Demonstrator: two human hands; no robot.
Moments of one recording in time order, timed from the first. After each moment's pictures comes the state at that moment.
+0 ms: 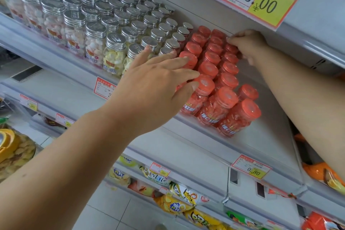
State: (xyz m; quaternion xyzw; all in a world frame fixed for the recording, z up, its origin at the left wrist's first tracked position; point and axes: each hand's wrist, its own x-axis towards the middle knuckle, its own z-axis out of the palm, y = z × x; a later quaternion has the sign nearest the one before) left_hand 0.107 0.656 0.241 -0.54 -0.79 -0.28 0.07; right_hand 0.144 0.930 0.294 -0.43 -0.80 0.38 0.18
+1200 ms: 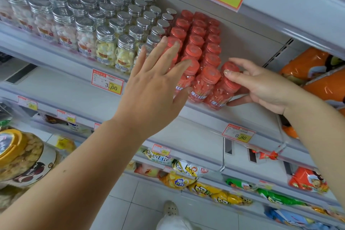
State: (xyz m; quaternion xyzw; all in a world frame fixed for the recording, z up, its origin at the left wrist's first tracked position) left_hand 0.139 0.649 0.219 -0.54 -0.78 -0.28 0.15; right_hand 0.289 0.835 0.283 -0.39 -0.76 0.51 0.08
